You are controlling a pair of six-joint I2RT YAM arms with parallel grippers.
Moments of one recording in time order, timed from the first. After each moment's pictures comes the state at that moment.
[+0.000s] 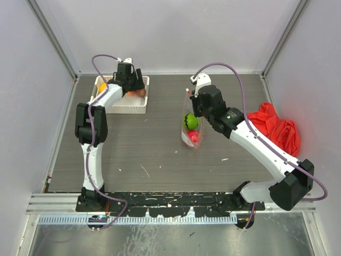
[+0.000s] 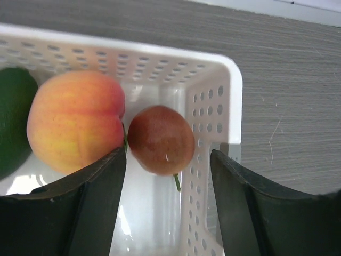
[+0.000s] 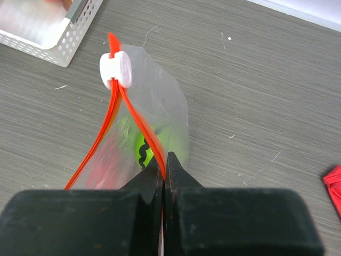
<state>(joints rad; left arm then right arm) -0.21 2.21 1.82 -0.24 0.00 -0.38 0.62 1.30 1.24 -0.42 0.29 0.10</state>
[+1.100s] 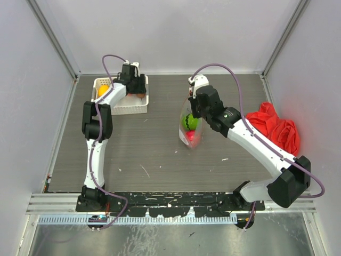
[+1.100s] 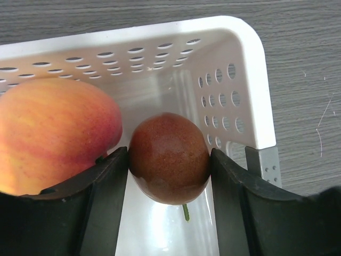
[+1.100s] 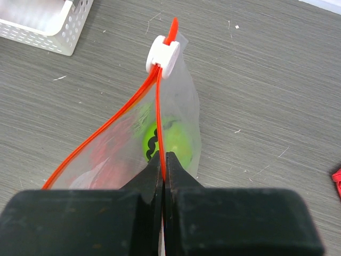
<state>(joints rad) -0.21 2.39 2.01 -0.36 0.03 -0.18 0.62 1.34 1.23 -0.43 0.28 0.11</state>
